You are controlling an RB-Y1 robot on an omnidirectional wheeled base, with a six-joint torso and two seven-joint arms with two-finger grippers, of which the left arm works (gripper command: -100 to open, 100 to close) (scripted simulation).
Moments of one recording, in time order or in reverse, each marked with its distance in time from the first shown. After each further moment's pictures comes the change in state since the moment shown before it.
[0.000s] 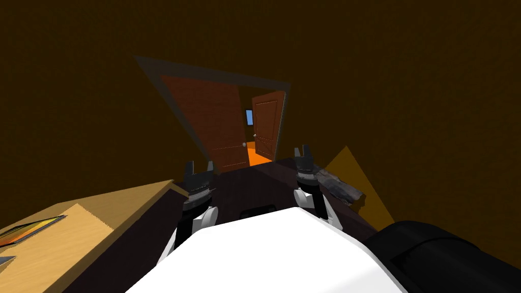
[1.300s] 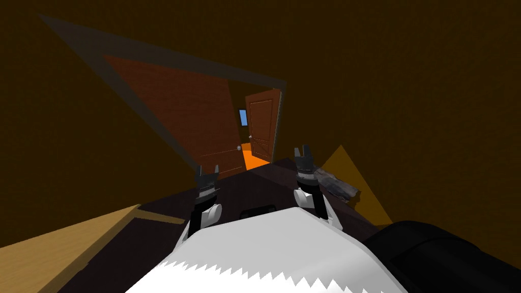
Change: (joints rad) arm -0.112 0.049 0.012 0.289 0.140 -0.057 0.180
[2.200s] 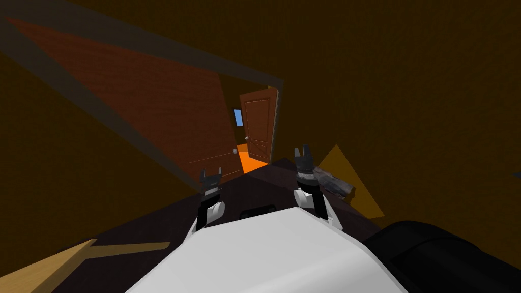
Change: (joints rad) arm -0.098 0.012 0.008 0.231 0.107 -0.041 0.137
